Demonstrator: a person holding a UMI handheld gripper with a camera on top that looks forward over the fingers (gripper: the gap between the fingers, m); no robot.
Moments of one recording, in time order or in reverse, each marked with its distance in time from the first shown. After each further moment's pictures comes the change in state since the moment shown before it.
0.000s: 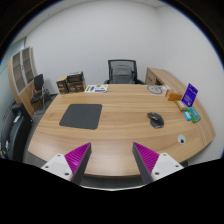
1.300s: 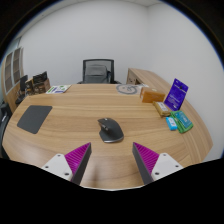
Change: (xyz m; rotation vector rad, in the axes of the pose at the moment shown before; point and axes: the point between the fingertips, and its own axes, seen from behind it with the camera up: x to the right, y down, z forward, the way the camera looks) arm 0.255 -0.013 0.144 0.064 0.120 -0.023
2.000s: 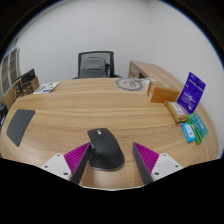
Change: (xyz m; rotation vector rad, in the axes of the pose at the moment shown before) arm 0.013 -0.025 0.139 -0.054 -0.024 0.014
